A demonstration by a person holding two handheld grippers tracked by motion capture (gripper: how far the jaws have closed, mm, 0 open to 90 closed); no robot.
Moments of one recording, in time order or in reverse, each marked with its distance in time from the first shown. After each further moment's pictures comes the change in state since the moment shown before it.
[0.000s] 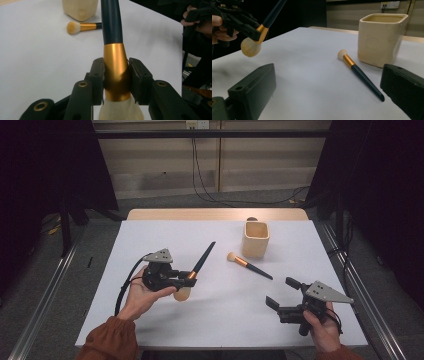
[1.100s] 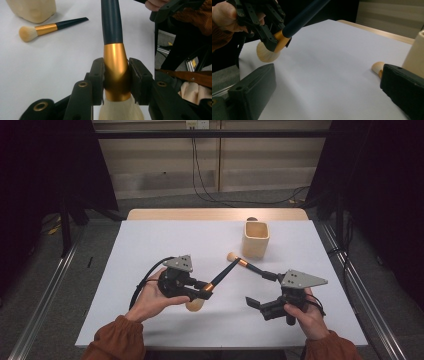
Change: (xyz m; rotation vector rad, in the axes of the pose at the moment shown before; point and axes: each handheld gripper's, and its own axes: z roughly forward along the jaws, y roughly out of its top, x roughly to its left) left arm -0.036 0.024 0.021 0.104 -0.141 0.120; right arm 0.023 0.033 0.042 0.111 0.221 -0.121
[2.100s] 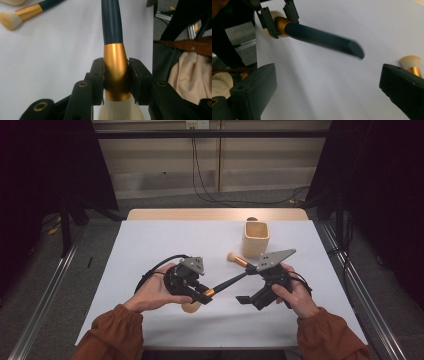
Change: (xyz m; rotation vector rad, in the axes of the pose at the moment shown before) left arm -0.004 0.024 0.008 0.277 -0.047 0.092; right arm -0.014 0.044 0.040 0.365 0.208 -0.086
